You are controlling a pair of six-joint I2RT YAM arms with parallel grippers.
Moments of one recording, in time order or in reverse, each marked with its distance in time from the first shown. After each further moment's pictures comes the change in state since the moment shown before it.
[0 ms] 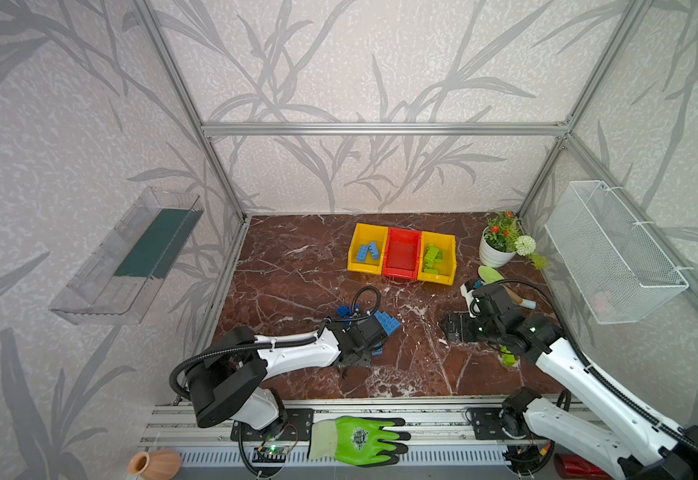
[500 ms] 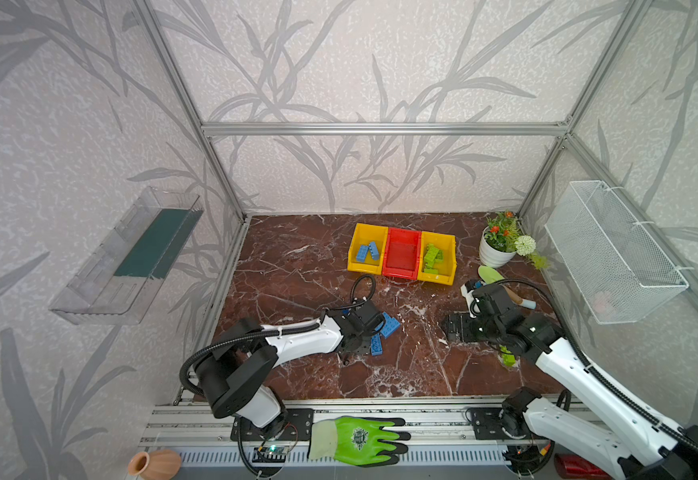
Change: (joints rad) left arm 0.082 0.072 0.072 0.015 0.025 0.071; right arm 0.000 -0.003 0.002 -0.010 0.017 -0.011
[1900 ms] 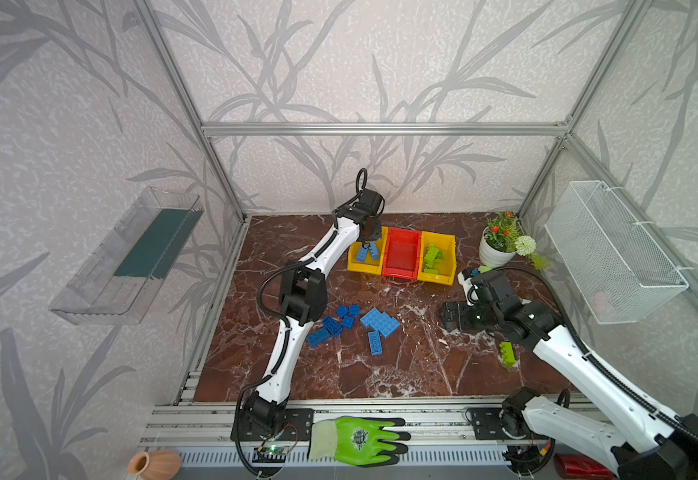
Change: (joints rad) left arm 0.421 0.914 1.624 -0.399 0.074 0.327; right arm -0.024 0.091 0.127 -0.006 -0.003 -0.040
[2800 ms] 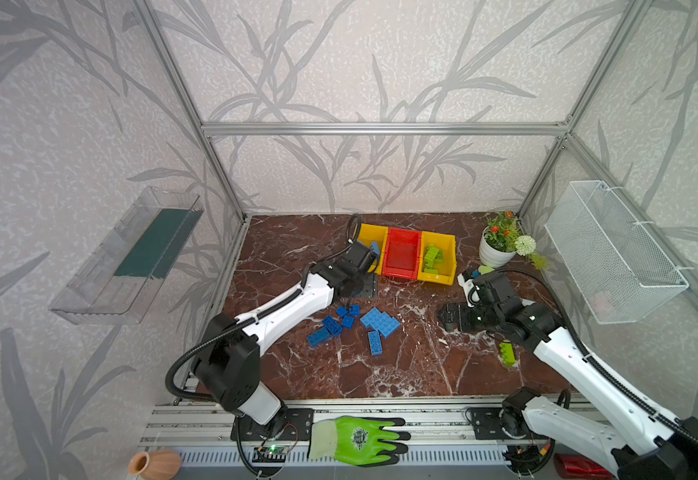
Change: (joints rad) left arm -0.256 -0.948 -1.258 0.248 -0.062 -0.172; right arm -0.009 -0.035 -0.044 0.018 -0.053 -0.001
